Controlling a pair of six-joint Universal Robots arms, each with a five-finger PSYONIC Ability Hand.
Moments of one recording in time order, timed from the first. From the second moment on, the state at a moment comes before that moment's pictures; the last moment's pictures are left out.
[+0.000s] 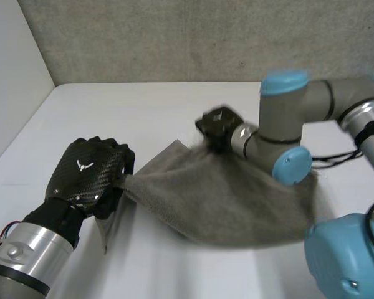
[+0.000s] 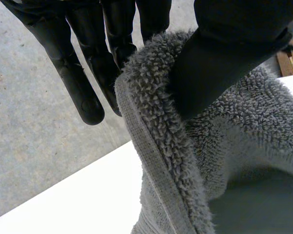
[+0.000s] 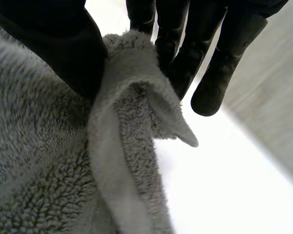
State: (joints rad) left arm 4.23 -1.37 -2.14 3.51 -1.47 3.27; right arm 2.11 -0.41 0.24 0.48 1.32 2.68; left_hand 1.16 1.22 1.22 1.22 1.02; right_hand 1.32 1.32 1.33 1.34 1.13
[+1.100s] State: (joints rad) left arm 4.34 -1.75 -2.01 3.53 -1.45 3.27; right arm 1.66 -1.34 1.81 0.04 1.04 2.24; left_hand 1.16 1.22 1.22 1.22 1.03; right_hand 0.66 0.65 0.69 0.68 0.47
